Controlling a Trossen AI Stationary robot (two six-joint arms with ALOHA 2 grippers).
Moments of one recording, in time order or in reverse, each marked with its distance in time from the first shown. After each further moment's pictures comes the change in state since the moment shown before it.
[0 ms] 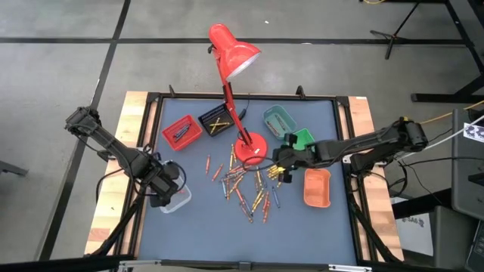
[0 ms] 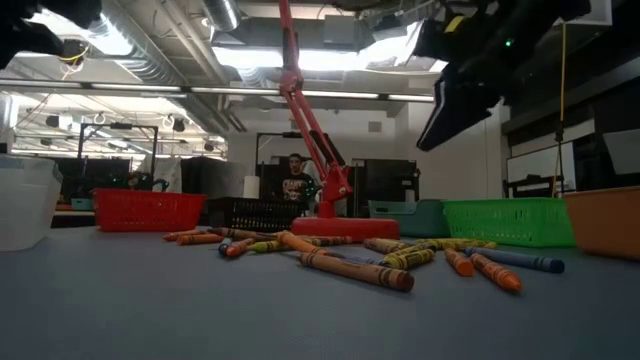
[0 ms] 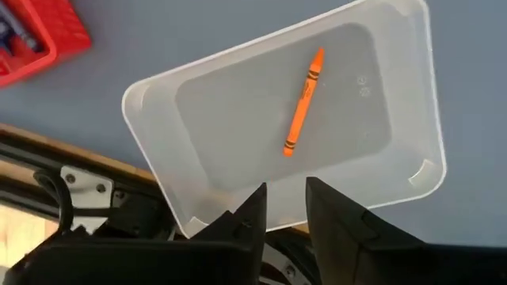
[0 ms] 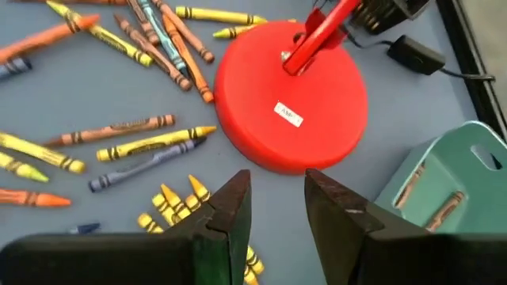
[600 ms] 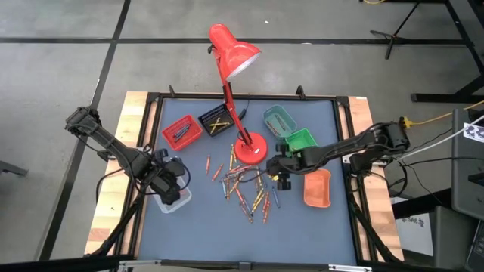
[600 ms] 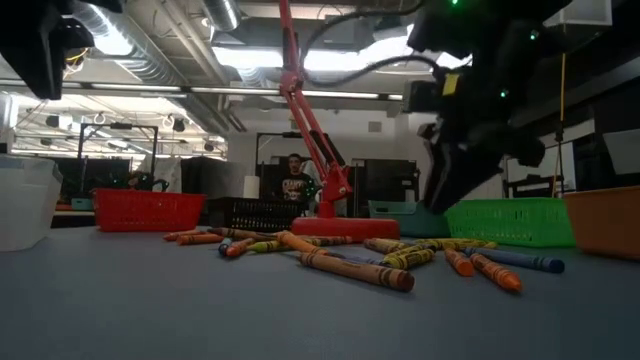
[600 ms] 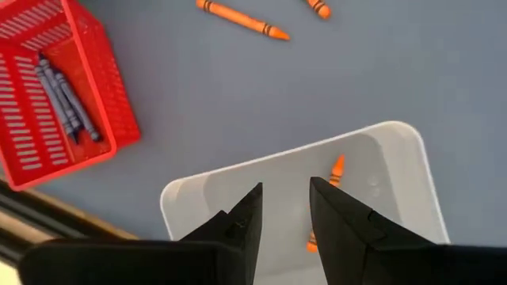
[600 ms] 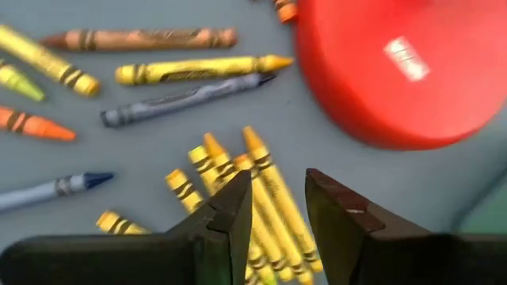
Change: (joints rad) left arm 0.001 0.000 0.000 0.108 -0.266 0.002; right arm 0.000 0.210 0.000 0.015 -0.130 -0.082
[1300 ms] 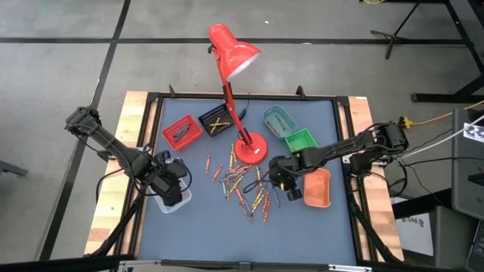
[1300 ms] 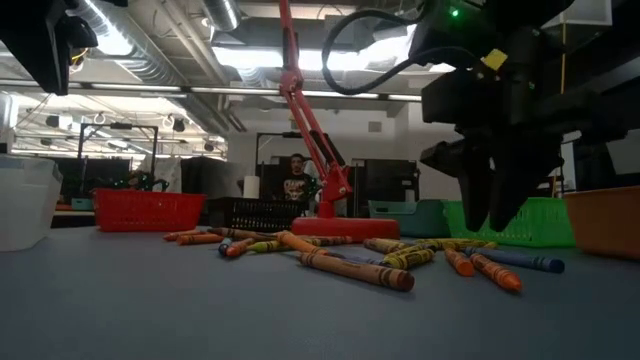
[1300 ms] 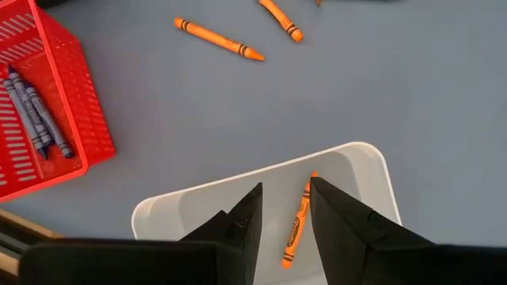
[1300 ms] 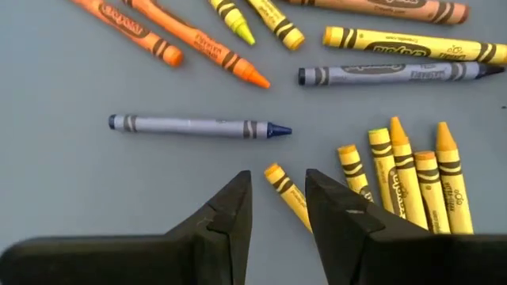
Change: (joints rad) left arm 0.000 0.000 0.000 0.073 -0.001 -0.003; right arm 0.001 0.015 0.000 -0.057 -0.411 -0.159
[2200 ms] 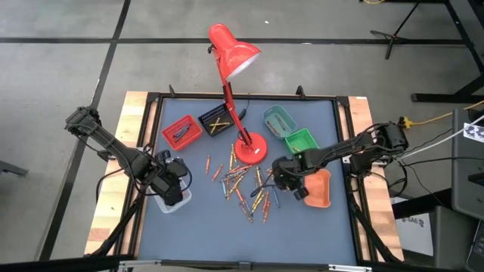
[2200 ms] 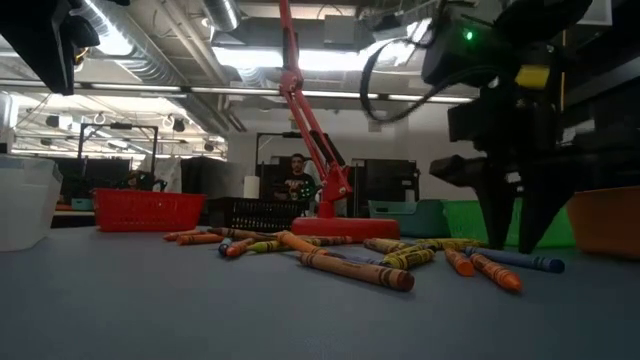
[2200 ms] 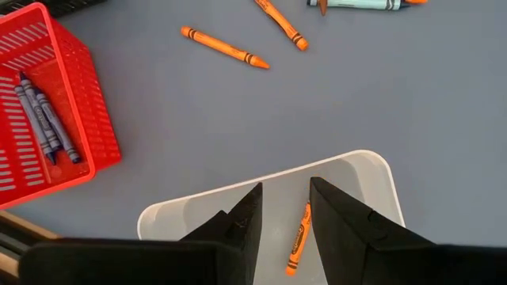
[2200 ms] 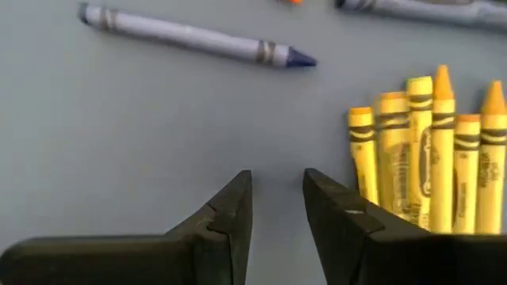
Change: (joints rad) left arm 0.000 0.000 0.000 0.001 -0.026 -0.001; right arm 0.000 0.000 -0.070 -0.010 0.034 -0.178
